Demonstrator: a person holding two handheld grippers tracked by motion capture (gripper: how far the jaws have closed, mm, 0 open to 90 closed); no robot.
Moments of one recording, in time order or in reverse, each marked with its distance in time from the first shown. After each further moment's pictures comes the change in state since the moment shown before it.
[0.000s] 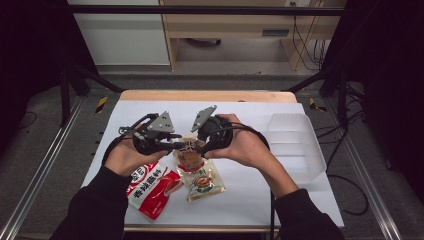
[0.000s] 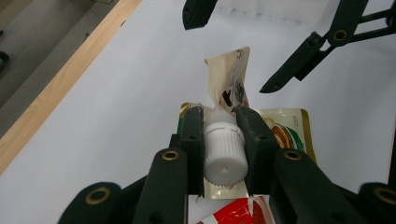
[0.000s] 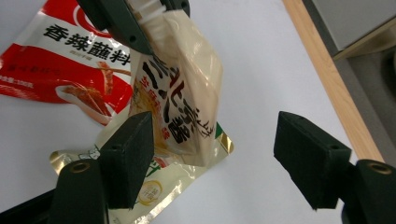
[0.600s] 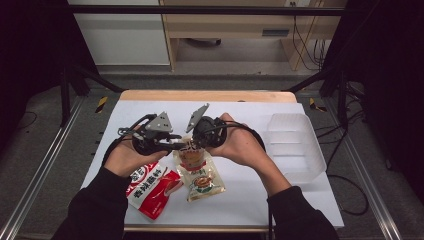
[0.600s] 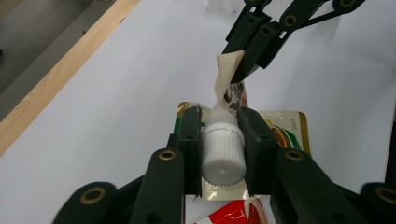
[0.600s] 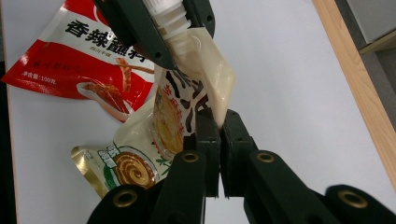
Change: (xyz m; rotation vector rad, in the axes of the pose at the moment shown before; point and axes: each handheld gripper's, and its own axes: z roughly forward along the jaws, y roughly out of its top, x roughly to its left) left arm 0.003 -0.006 0.003 -0.020 -0.010 -0.036; right arm 0.002 0.010 0.004 0.052 0.065 -0.006
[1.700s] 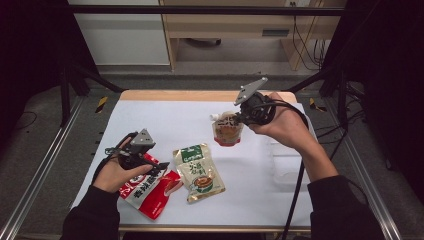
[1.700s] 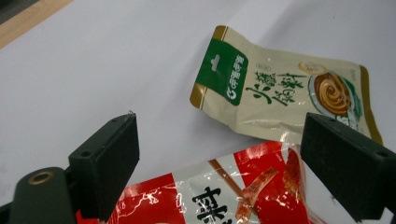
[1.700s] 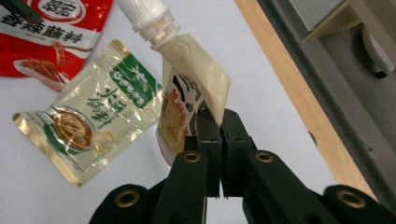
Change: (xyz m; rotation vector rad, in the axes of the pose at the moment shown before) left arm 0.012 -0.091 0.023 0.040 0.080 -0.201; right arm -0.067 -0.064 -0.075 -0.058 -0.131 0.097
